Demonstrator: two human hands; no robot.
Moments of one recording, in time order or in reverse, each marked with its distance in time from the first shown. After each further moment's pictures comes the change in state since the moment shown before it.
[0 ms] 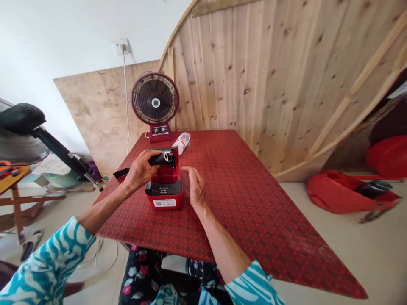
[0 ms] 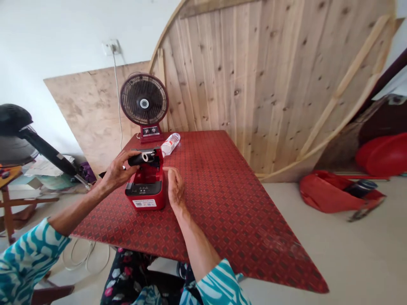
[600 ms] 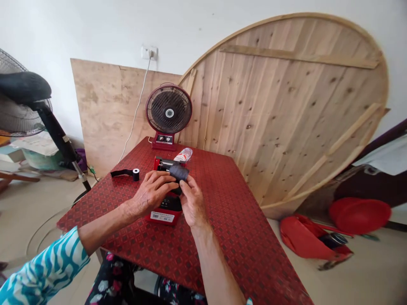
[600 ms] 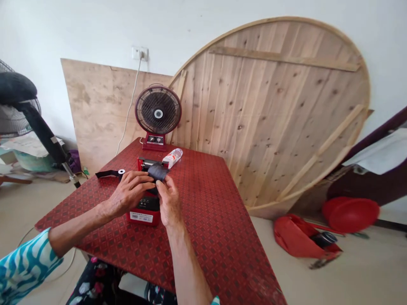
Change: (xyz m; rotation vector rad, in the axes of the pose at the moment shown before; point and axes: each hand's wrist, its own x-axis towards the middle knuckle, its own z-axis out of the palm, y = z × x) left_hand -0.040 0.021 0.028 0.057 0.124 0.259; right_hand 0.001 -0.062 0.021 0.332 -0.350 0.239
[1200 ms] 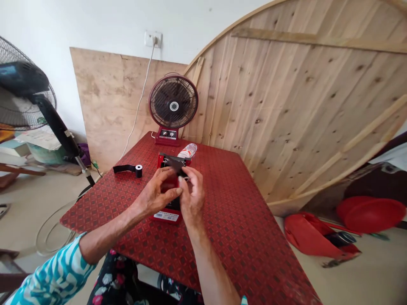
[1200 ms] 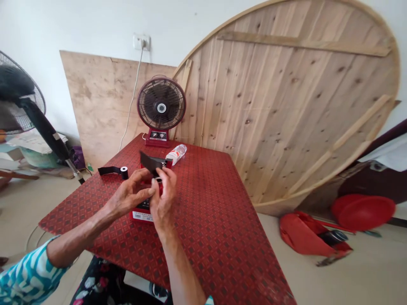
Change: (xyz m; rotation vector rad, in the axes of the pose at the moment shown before) left_hand 0.013 0.021 -0.003 -0.930 0.109 -0.741; right_hand 0.003 0.018 0.006 -0.573 0.230 -0.425
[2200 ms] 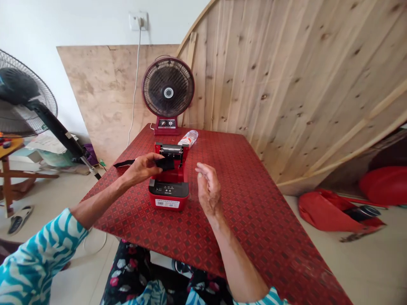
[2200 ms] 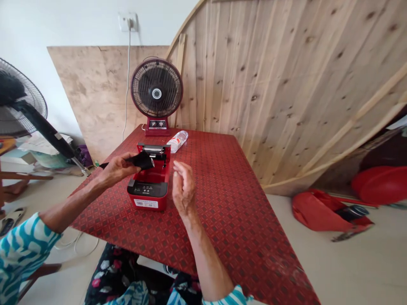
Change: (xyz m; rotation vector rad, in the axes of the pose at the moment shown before) left_hand 0.036 -0.011 -0.051 0.054 -0.022 -0.221; right_hand -0.005 0.026 -0.044 -0.026 -0.030 -0.080
